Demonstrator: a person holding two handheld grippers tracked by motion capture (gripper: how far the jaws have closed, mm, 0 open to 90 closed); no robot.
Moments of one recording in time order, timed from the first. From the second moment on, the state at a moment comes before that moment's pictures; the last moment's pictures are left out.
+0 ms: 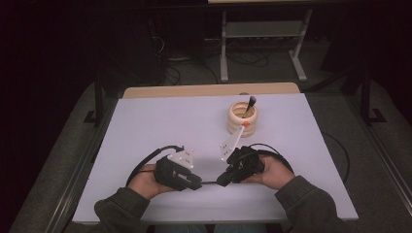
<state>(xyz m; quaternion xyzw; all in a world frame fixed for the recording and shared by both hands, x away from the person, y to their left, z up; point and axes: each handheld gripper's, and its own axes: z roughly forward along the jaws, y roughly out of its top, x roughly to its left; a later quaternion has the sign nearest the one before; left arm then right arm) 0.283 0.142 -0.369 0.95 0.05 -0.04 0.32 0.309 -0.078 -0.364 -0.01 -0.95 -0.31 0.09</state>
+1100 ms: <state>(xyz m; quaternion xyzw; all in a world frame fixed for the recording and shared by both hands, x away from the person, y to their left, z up) 0.281 0.138 -0.373 0.94 0.06 -0.04 0.33 0.308 -0.070 -0.350 0.01 -0.95 -0.29 0.08</state>
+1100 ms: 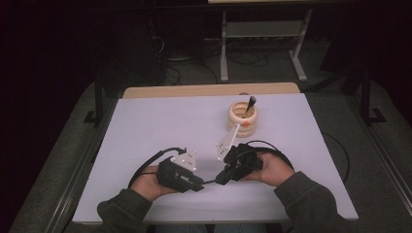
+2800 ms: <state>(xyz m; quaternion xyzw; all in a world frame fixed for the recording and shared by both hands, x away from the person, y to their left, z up) 0.282 0.140 -0.375 0.94 0.07 -0.02 0.34 0.311 -0.066 -0.333 0.00 -0.94 -0.34 0.07</state>
